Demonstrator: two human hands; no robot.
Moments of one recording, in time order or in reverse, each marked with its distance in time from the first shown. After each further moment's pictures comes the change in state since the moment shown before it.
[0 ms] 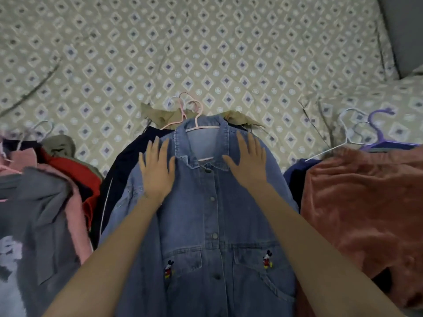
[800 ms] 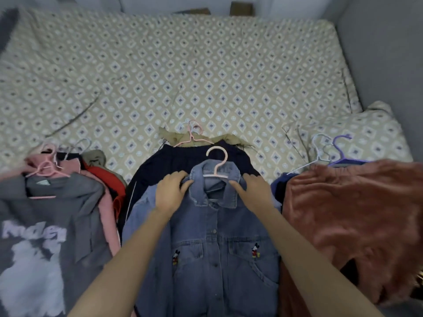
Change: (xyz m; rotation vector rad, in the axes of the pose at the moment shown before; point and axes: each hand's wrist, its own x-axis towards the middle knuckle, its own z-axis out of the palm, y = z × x) left_hand -0.066 0.051 -0.105 -0.141 -0.073 0.107; right_hand -0.109 -0.006 -0.087 -0.076 -0.004 -0.107
